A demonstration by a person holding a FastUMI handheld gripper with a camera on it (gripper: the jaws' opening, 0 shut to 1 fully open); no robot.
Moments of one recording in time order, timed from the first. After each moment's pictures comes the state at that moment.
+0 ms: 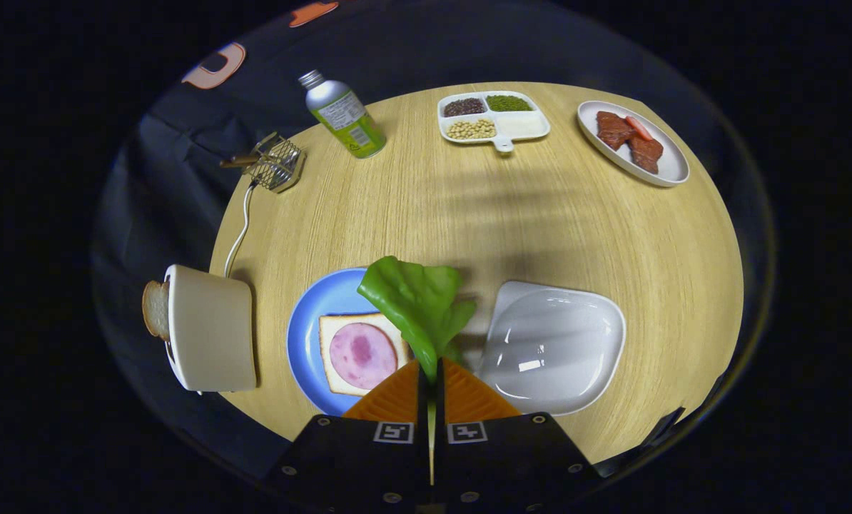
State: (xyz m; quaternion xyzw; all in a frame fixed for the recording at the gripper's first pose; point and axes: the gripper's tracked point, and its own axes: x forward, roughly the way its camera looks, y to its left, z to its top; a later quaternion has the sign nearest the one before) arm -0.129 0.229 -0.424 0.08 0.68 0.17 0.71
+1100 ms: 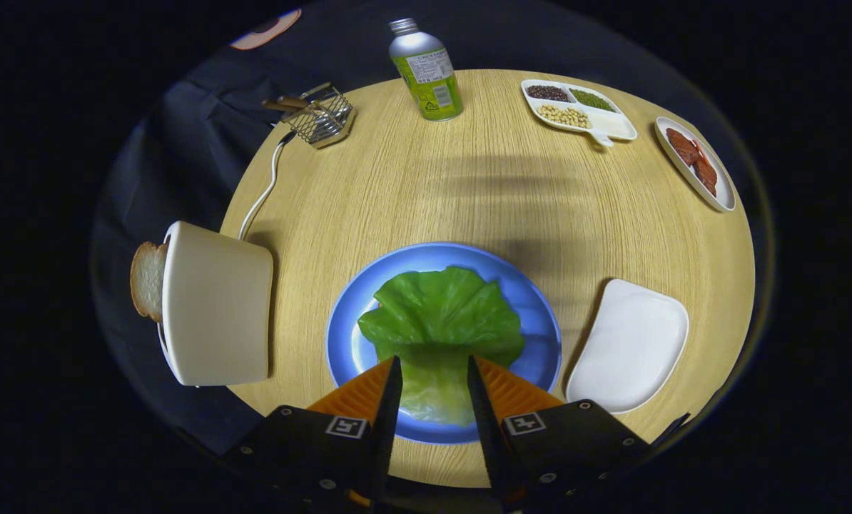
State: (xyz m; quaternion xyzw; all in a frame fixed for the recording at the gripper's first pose) arm -0.148 0.301 -0.416 0.05 0.68 0.22 0.70
